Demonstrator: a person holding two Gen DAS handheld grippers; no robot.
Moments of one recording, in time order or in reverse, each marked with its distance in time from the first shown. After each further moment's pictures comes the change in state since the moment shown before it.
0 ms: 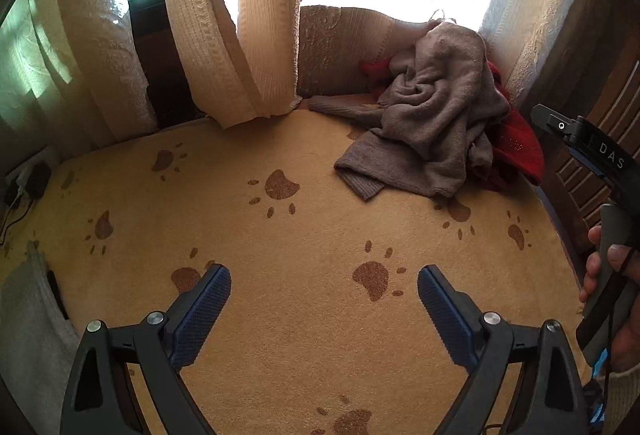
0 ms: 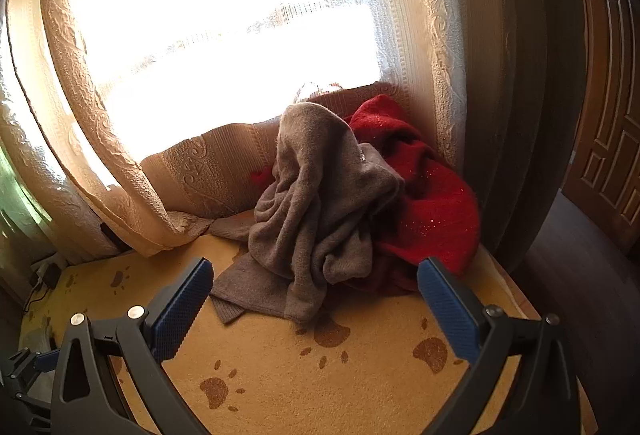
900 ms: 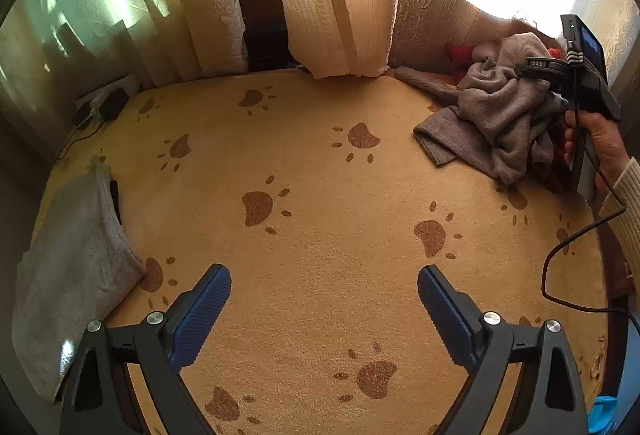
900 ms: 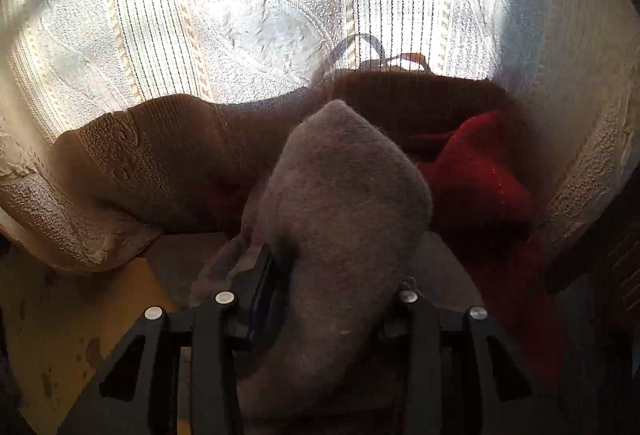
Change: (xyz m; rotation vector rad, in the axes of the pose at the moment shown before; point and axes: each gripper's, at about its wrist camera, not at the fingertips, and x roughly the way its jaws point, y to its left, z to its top) left arm -0.028 0.017 -0.038 -0.208 0.099 0.224; right arm 0.195 -0.005 0.081 -0.126 0.194 0.086
